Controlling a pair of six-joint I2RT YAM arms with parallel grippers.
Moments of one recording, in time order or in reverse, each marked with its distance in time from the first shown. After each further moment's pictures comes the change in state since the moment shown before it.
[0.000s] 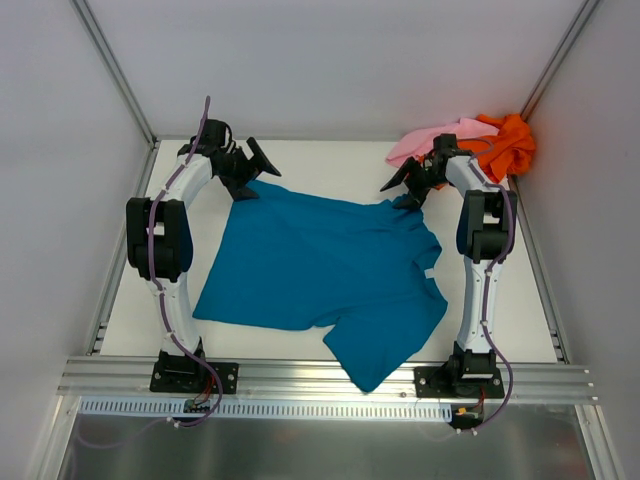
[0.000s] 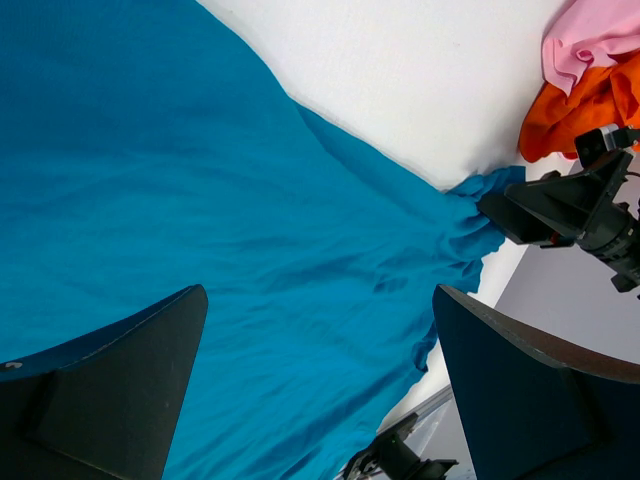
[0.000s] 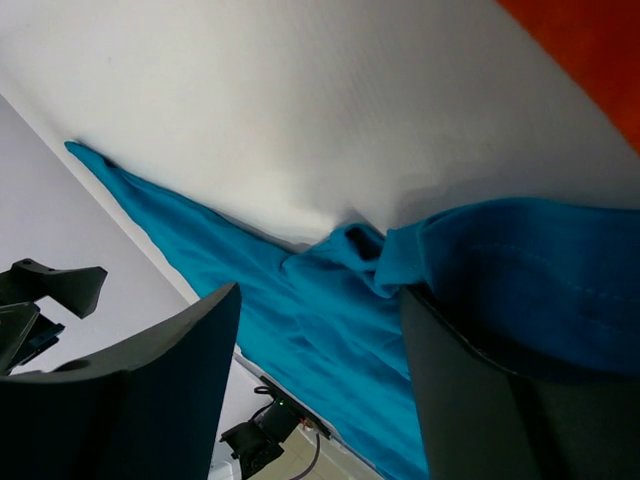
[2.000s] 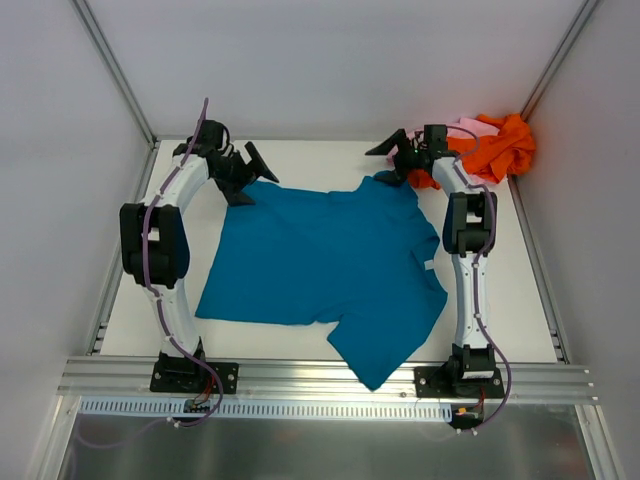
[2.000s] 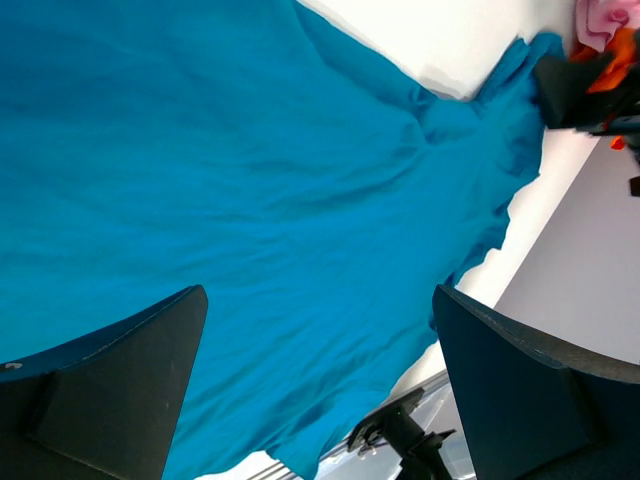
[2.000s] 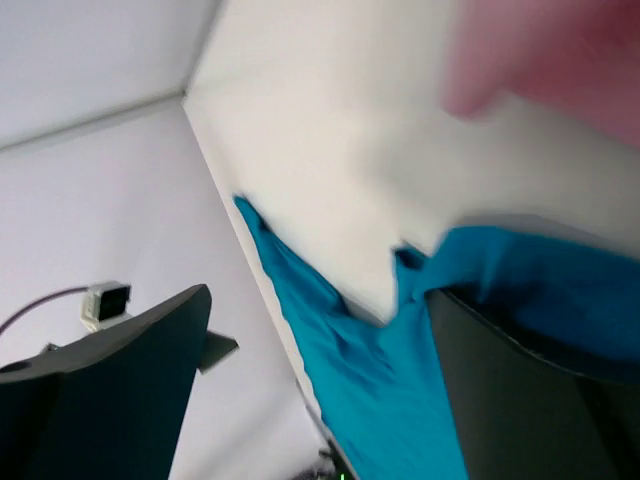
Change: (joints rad) left arm 0.000 -0.067 -0.029 -0.110 -0.010 0.032; right arm 0.032 0.245 0.249 0.407 -0.163 0.321
